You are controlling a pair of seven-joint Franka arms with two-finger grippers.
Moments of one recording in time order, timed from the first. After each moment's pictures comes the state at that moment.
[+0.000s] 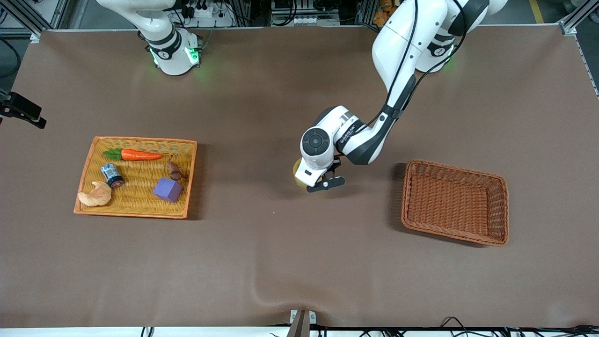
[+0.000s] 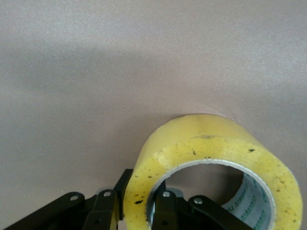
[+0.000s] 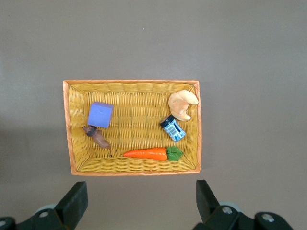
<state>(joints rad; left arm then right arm) -0.65 0.81 -0.12 -1.47 0.07 2.13 -0.98 -0.02 -0.02 -0.09 -1.57 -0.05 1.56 -0.06</state>
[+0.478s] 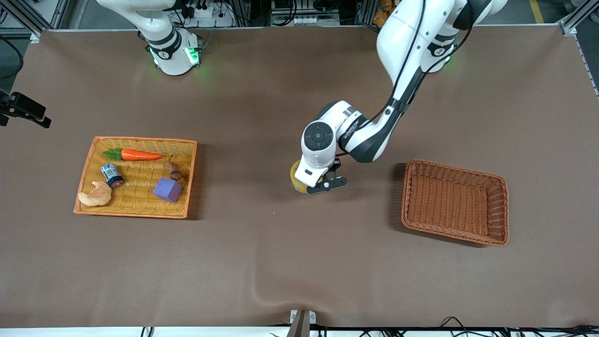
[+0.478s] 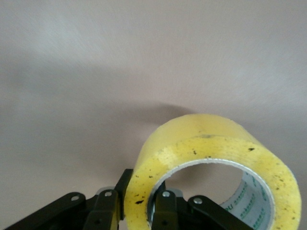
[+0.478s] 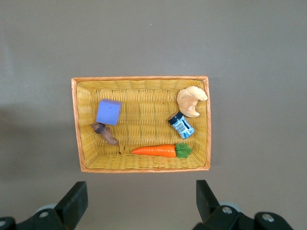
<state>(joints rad) -0.64 0.71 -0.10 -1.44 0.07 2.09 -1.00 -0.02 -0.02 -0.09 -1.57 -0.01 1.55 -0.05</state>
